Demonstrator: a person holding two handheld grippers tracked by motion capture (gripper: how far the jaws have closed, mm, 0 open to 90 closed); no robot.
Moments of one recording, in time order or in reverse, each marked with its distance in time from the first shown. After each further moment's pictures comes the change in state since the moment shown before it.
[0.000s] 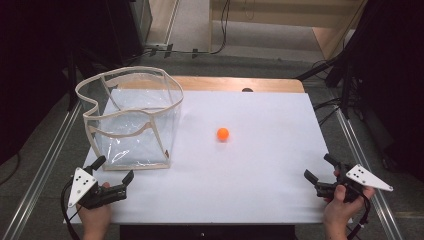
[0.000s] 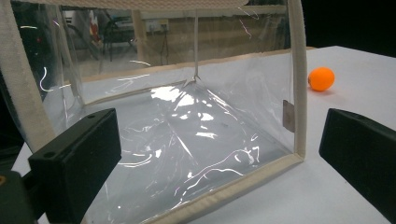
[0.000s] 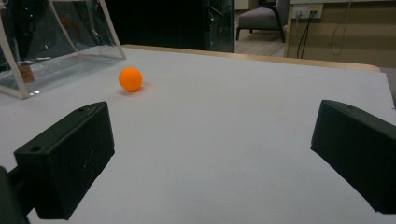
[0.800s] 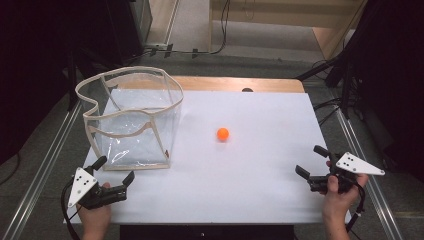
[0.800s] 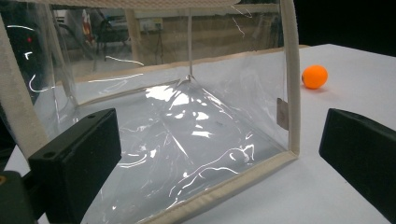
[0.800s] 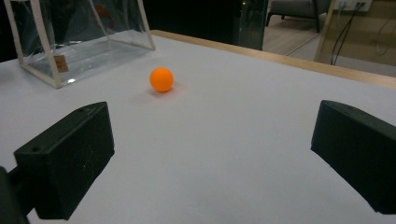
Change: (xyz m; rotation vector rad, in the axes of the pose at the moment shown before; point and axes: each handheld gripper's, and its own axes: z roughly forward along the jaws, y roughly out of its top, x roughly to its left) left arm 0.000 0.000 0.000 0.003 -0.025 0.007; right arm 0.016 0.038 0.022 0.085 0.115 -0.072
